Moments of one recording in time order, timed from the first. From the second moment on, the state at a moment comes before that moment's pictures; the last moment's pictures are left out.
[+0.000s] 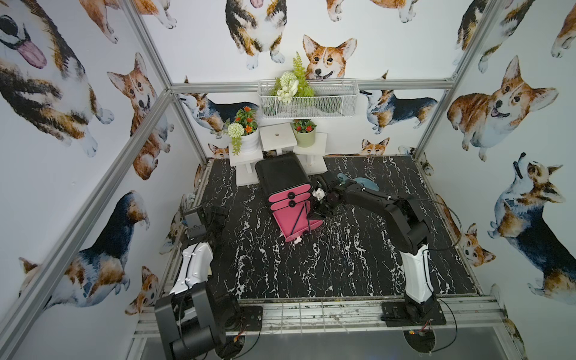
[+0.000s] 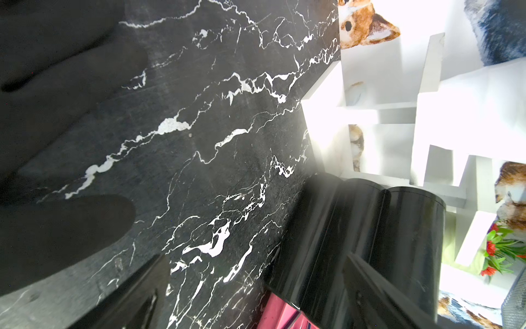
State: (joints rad) left arm 0.37 1.16 0.59 -0.16 0.30 -1.05; right arm 0.65 2.10 1.58 -0.64 -0.49 0.74
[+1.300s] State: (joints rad) left arm 0.37 1.13 0.59 -0.16 0.30 -1.05; right arm 0.72 1.99 1.40 -0.27 -0.29 0.88
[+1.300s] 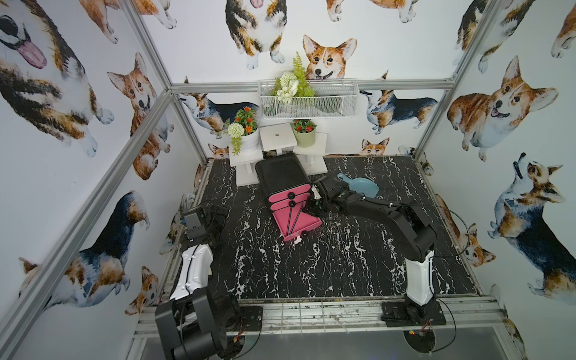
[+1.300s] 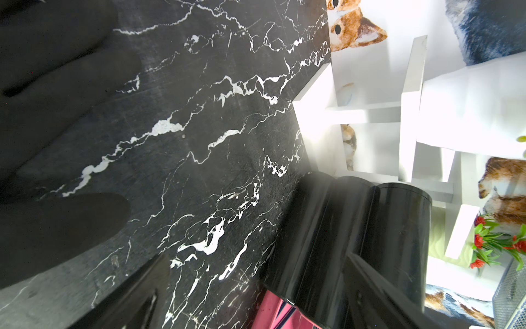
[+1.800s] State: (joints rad) left arm 0.37 1.11 0.59 -0.17 0.30 -1.05; right arm 0.77 1.58 1.15 -0.64 -0.01 0.72
